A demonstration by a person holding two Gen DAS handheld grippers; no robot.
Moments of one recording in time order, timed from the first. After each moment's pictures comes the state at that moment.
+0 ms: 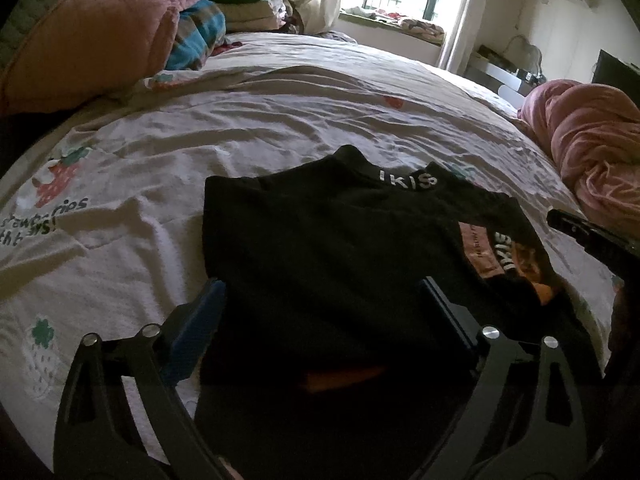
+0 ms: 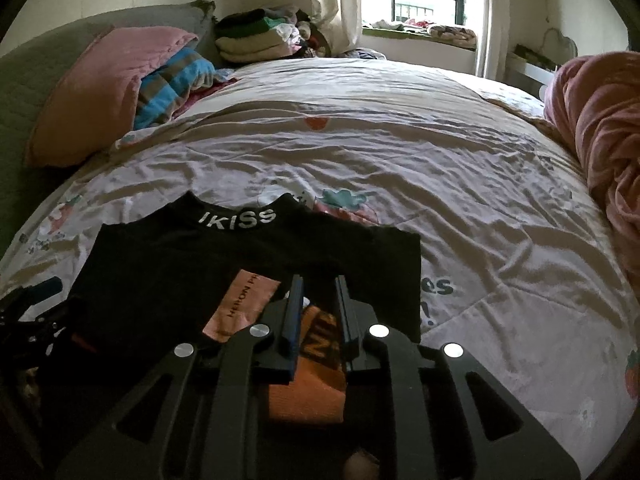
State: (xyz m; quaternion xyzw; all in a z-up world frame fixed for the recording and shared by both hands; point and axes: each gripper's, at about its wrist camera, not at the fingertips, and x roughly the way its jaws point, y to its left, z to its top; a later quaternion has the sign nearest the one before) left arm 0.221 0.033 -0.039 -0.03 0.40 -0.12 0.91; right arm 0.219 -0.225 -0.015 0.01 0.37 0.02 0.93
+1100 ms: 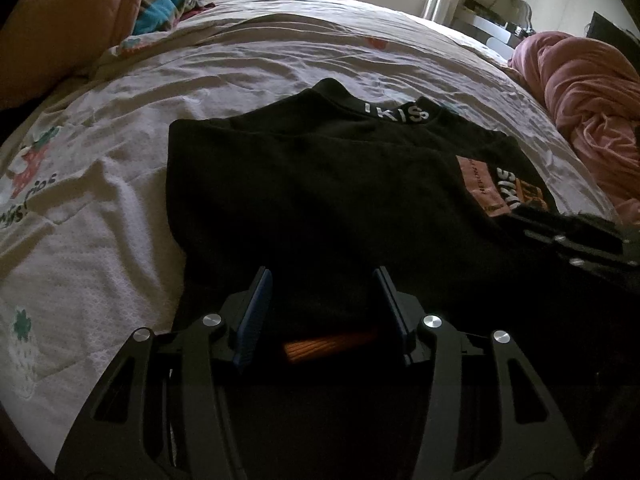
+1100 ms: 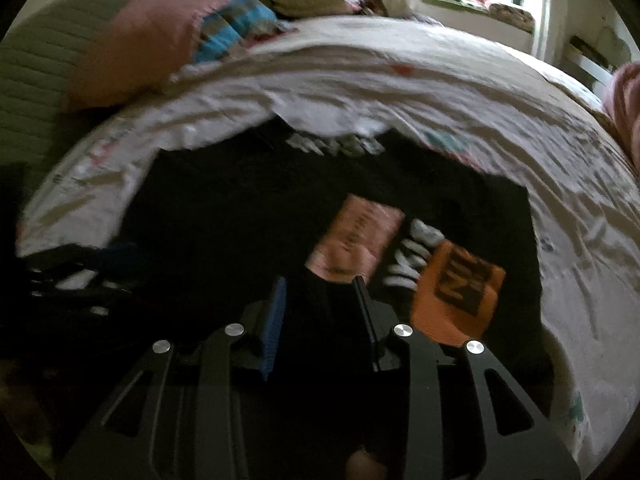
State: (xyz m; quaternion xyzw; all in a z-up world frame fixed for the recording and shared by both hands) left arm 0.223 0.021 -0.069 0.00 0.47 -0.15 0.87; right arm 0.216 -0.158 -0.059 -0.01 0.45 0.09 0.89
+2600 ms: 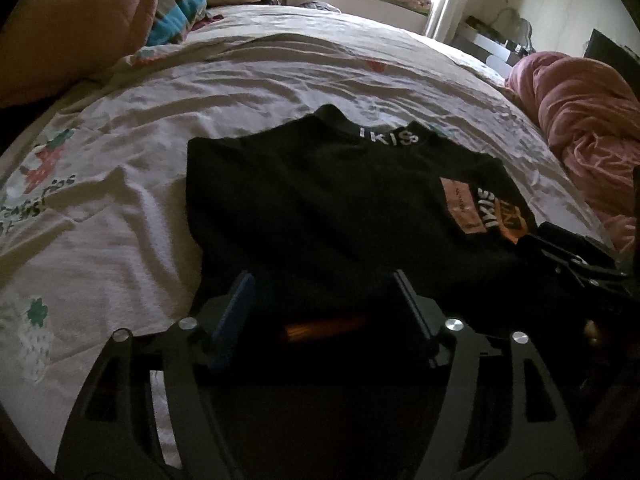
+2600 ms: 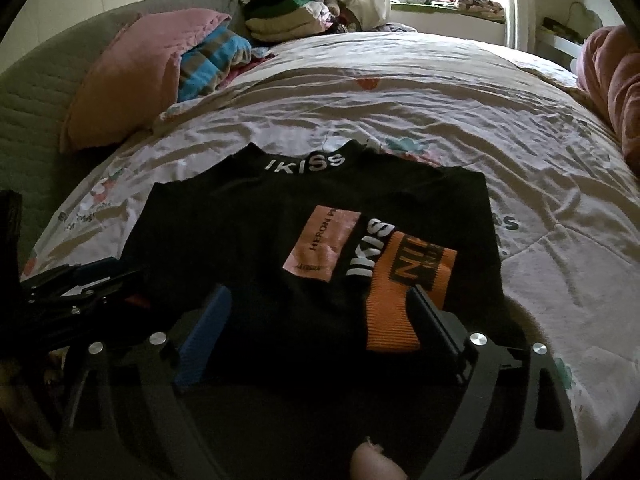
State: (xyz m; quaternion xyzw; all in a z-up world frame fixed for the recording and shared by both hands) left arm 0.205 0.029 -0.043 -0.02 0.44 -0.15 0.88; right arm 0.188 -0.190 -0.035 0.05 0.41 0.08 0.91
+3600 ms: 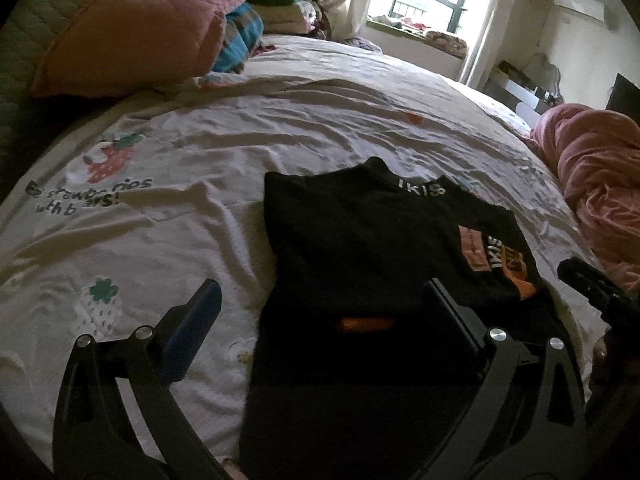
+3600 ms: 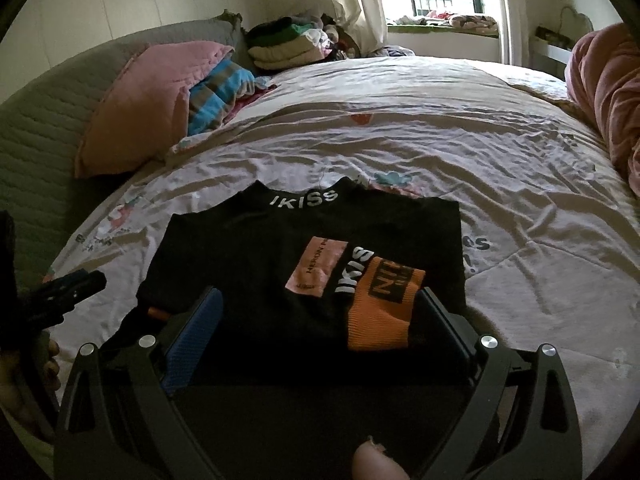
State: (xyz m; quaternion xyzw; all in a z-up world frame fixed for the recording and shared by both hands) left arm 0.173 0.072 -0.002 -0.06 0.40 -0.08 0.91; right arm 0.162 -0.212 0.003 0.07 0.37 0.09 0.92
